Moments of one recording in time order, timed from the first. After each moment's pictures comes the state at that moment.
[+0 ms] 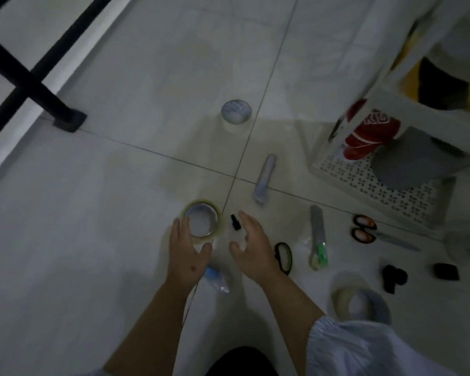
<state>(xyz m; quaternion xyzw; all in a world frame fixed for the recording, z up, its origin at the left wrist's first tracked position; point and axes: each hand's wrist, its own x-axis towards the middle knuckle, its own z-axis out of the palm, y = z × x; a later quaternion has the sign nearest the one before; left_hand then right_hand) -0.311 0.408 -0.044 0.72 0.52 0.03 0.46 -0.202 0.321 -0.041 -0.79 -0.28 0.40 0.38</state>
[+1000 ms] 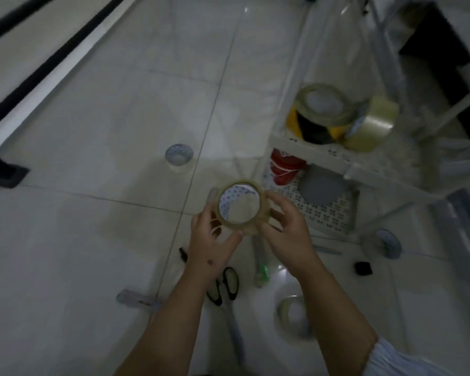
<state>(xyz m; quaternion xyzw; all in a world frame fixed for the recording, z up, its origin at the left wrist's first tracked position) -0.187 0.344 0.060 0.69 0.33 0.13 0.63 -0.090 0.237 0.078 -0.74 -0.19 0.25 0.59</state>
